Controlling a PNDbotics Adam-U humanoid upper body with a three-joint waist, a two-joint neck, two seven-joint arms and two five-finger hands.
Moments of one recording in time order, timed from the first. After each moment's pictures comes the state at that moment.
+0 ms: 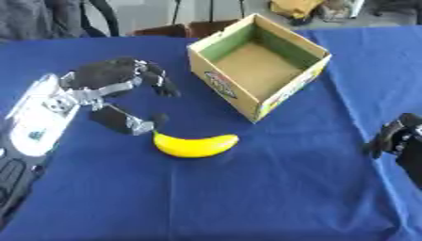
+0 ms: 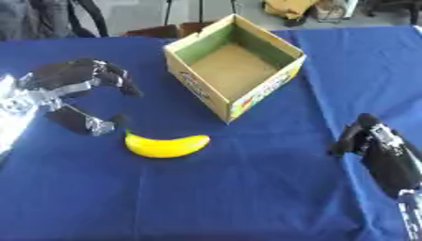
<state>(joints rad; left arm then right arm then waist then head) -0.57 0.55 -0.22 -1.55 -0.53 -0.58 -0.52 -0.14 -0.30 -0.04 -1.68 -0.30 -0.06 0.45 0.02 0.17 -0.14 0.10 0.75</state>
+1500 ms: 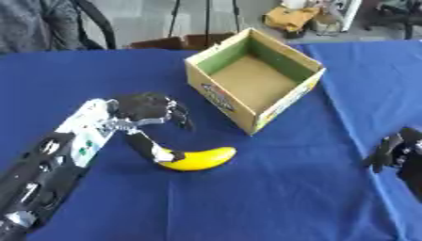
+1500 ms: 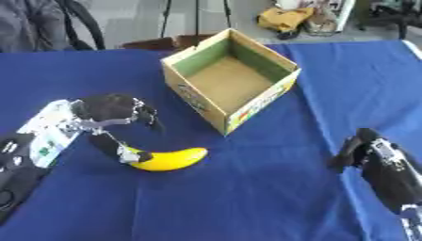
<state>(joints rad) -0.66 0.45 -0.33 -1.27 -0.86 -0.74 -0.37 -0.15 -0.30 -0.02 -1.68 -0.31 -0.06 0.46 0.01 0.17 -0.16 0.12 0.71</state>
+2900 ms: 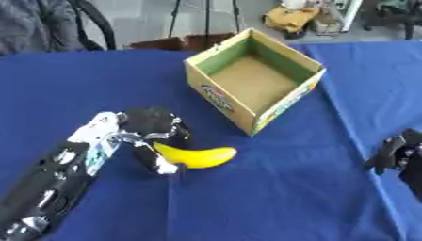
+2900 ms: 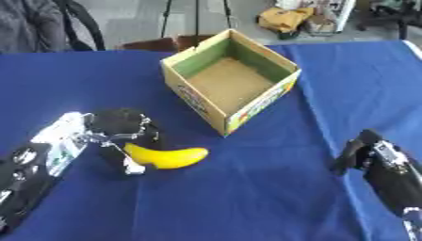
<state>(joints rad) -0.66 0.42 -0.34 -1.19 -0.96 -0.77 -0.34 -0.15 -0.30 -0.02 -1.68 -0.31 -0.06 0.46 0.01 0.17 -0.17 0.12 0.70</state>
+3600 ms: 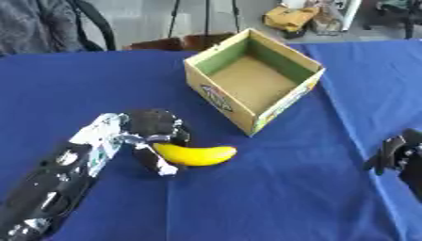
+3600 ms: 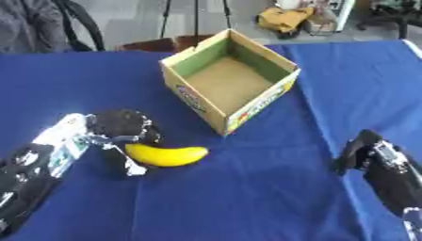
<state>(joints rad) -0.66 0.41 -0.34 -1.18 -1.00 -0.78 -0.33 -0.15 -0.30 -0.02 -1.68 -0.31 -0.06 0.46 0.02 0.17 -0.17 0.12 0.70</state>
